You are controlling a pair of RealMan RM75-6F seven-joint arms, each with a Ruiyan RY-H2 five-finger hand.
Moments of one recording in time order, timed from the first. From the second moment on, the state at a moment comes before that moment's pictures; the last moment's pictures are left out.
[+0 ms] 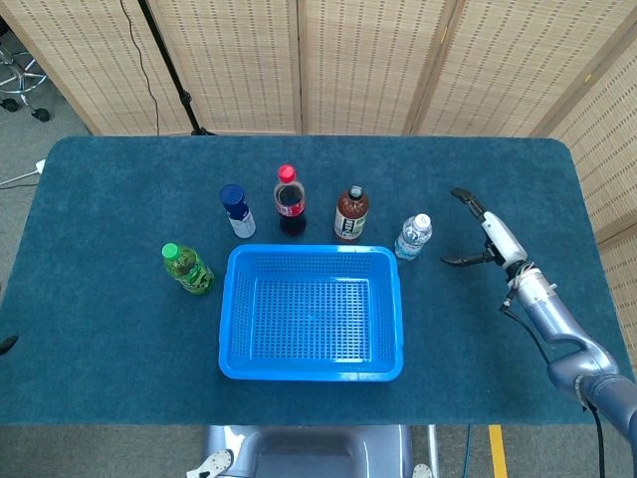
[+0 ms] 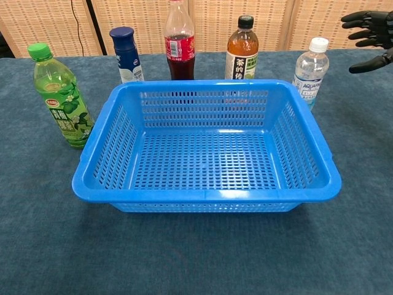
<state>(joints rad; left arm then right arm) -0.05 -0.89 -0.13 -1.84 1.21 1.41 -0.07 0.69 -1.47 0.12 -0.77 -1.59 0.94 1.34</state>
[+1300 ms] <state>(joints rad) -0.10 -0.90 -0.15 -1.85 1.11 1.36 -0.01 0.83 -1.77 0.10 -0.41 -1.50 0.79 1.48</state>
